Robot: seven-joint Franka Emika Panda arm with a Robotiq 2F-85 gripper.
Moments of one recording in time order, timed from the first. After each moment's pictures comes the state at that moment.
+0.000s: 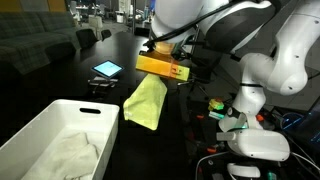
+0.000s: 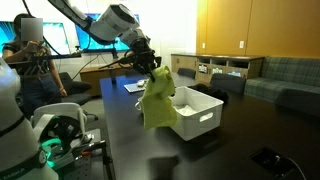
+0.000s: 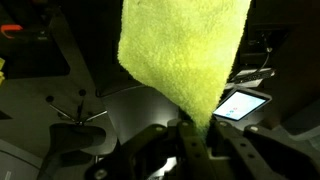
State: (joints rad) arm 0.25 -0.20 0.19 -2.33 -0.70 1.90 2.29
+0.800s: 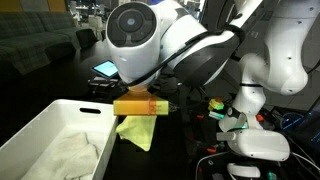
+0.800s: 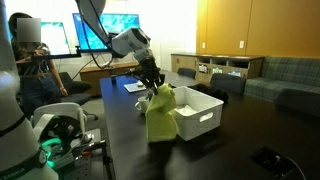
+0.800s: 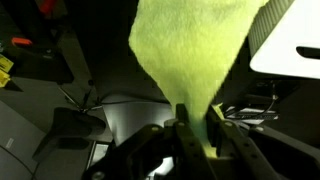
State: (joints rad) arm 0.28 0.18 0.25 -2.09 -0.70 1.82 2.26
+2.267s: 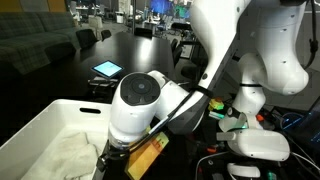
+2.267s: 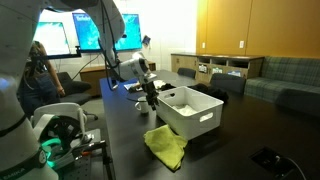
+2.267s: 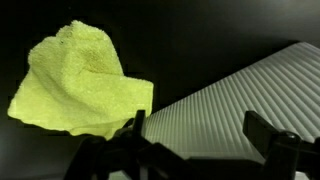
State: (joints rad) arm 0.33 0.47 0.20 -2.09 -0.73 2.54 1.63
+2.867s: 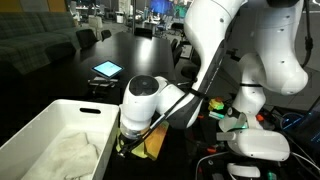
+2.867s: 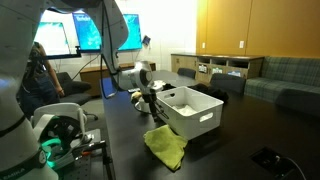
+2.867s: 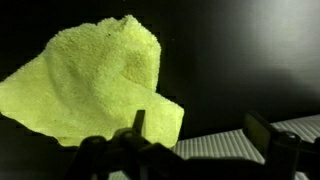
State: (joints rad) arm 0.29 0.48 0.13 -2.22 -0.59 2.72 1.17
